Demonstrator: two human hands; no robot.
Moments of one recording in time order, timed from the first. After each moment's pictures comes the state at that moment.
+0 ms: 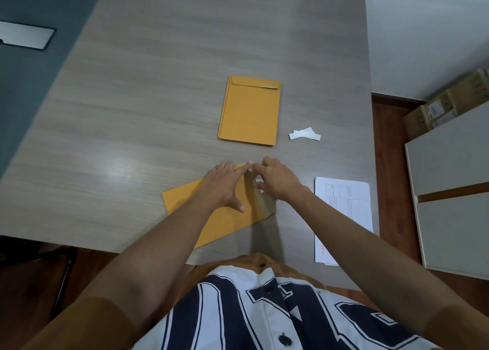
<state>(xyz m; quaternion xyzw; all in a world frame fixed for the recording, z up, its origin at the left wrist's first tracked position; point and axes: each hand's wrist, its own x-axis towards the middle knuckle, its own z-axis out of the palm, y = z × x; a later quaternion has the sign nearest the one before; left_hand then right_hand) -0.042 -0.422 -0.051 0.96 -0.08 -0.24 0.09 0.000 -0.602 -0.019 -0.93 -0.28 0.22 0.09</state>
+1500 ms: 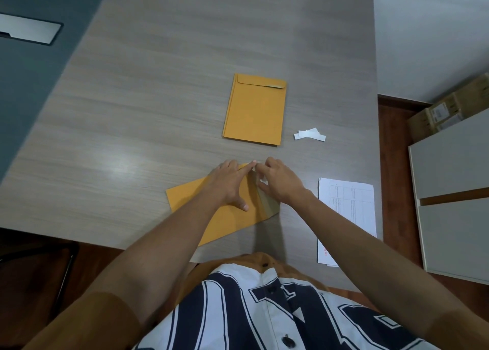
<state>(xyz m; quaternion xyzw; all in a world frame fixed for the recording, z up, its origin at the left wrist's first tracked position) -0.043 -0.422 -0.047 0.96 -0.09 -0.24 0.10 -0.007 -0.602 -0.021 -0.93 -0.29 0.19 0.11</state>
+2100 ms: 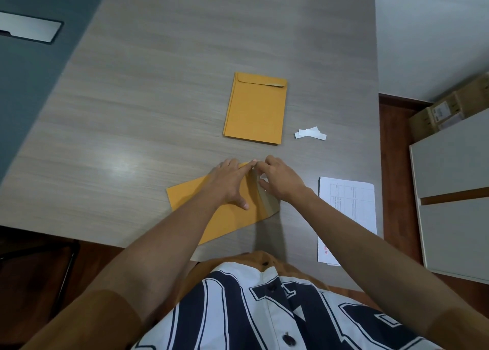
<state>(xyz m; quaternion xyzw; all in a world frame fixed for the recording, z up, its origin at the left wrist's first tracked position) -0.043 -0.422 -0.047 0.96 -0.09 -0.24 0.09 -0.005 -0.601 -0.023 -0.93 -0.29 0.18 0.13</state>
